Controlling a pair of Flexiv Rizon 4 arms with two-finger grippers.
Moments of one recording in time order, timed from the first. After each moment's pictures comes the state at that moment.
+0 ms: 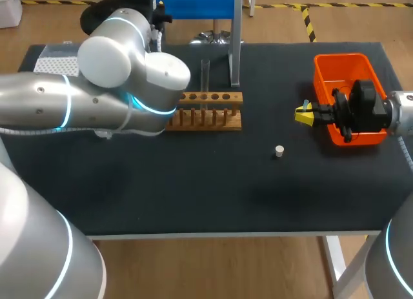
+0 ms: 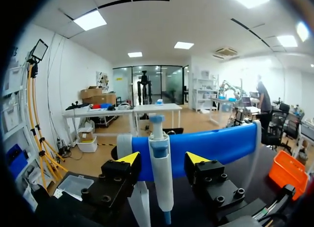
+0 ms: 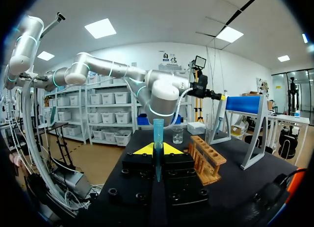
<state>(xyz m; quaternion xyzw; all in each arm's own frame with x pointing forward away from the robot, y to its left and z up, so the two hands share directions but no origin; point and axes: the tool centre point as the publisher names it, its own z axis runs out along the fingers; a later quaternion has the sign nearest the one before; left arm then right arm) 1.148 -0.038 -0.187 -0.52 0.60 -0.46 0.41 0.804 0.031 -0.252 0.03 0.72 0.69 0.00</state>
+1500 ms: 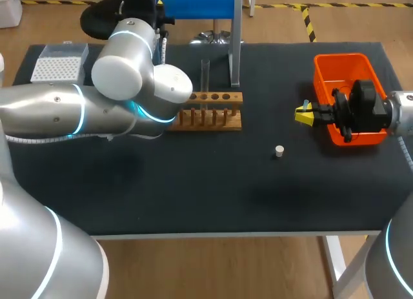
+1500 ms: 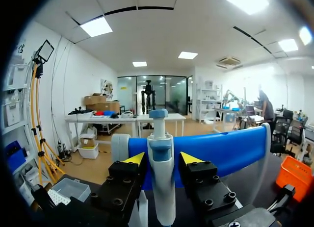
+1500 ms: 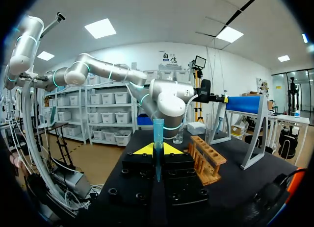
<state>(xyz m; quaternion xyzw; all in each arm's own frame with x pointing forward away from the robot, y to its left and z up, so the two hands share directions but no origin) 1.170 -0.040 -0.197 -0.51 0.56 -0.48 0.44 0.804 0.031 -0.252 0.03 0.72 0.69 0.00</state>
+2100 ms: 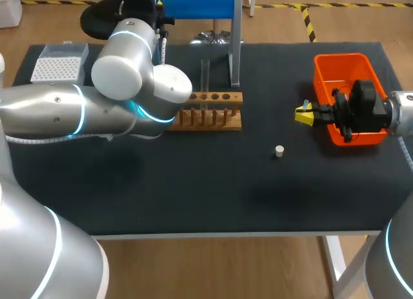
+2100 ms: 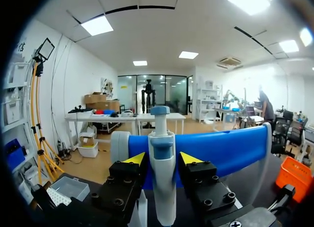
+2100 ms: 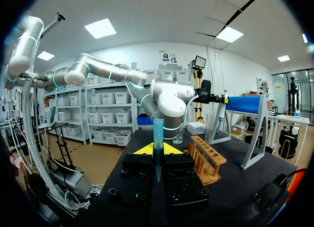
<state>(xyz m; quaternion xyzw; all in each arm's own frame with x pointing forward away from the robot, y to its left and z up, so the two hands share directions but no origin) 1.172 -0.039 -0.201 -0.51 0.56 -0.48 0.43 0.804 0.031 -0.252 0.03 0.72 0.69 0.00</state>
